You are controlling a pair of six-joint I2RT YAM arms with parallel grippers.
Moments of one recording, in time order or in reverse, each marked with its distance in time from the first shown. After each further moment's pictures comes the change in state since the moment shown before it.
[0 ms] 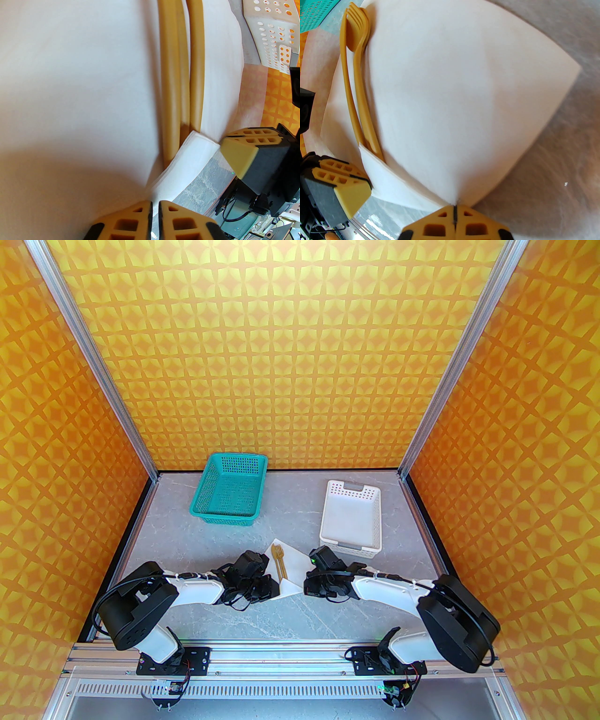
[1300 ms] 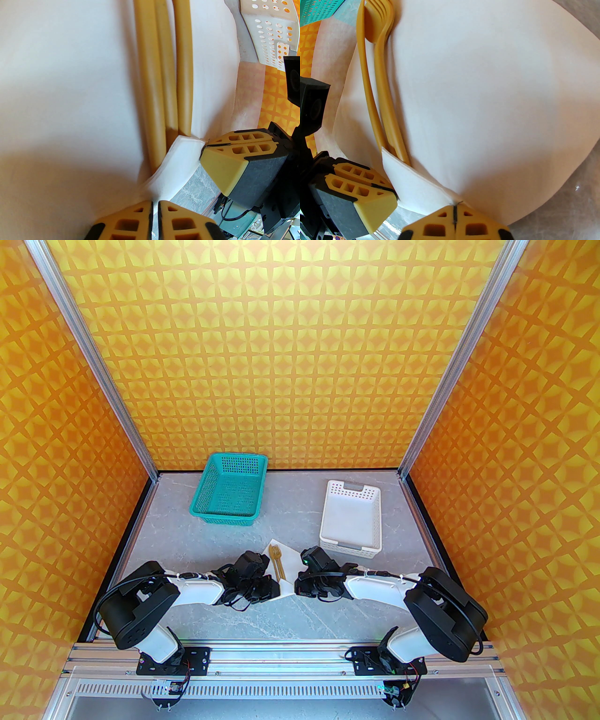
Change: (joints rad) left arm 0.000 0.008 -0.010 0.031 0.016 -0.004; right arm 0.049 0.102 0.003 0.146 -0.045 0.047
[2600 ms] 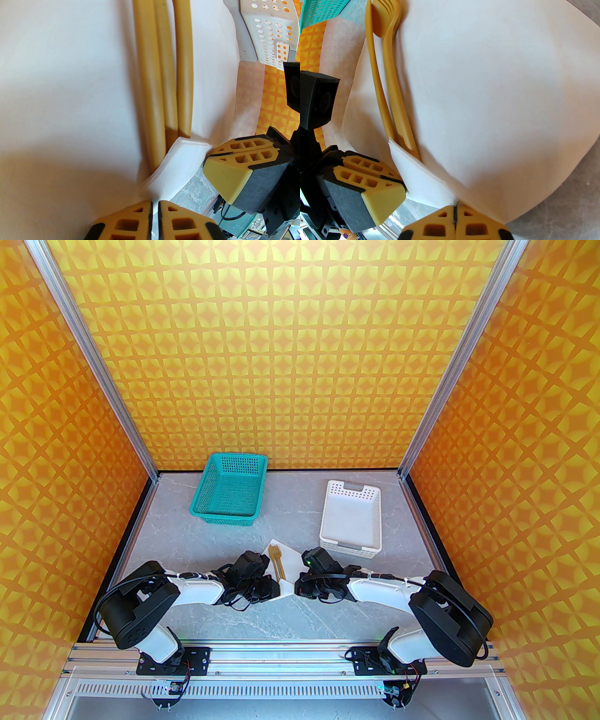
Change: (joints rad) left arm 0.001 0.002 0.000 0.004 0.008 0.000; right arm -0.006 -0.022 -0.018 0.031 -0.064 0.039
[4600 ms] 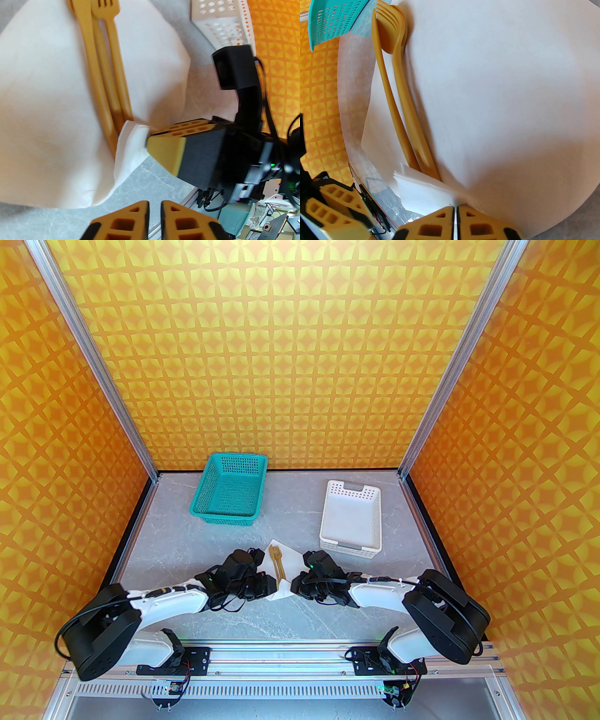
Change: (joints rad) left arm 0.000 -0.211 -0.044 -0.048 -0.016 0.000; right arm 0.000 0.016 -0.103 0.264 -0.038 0.162
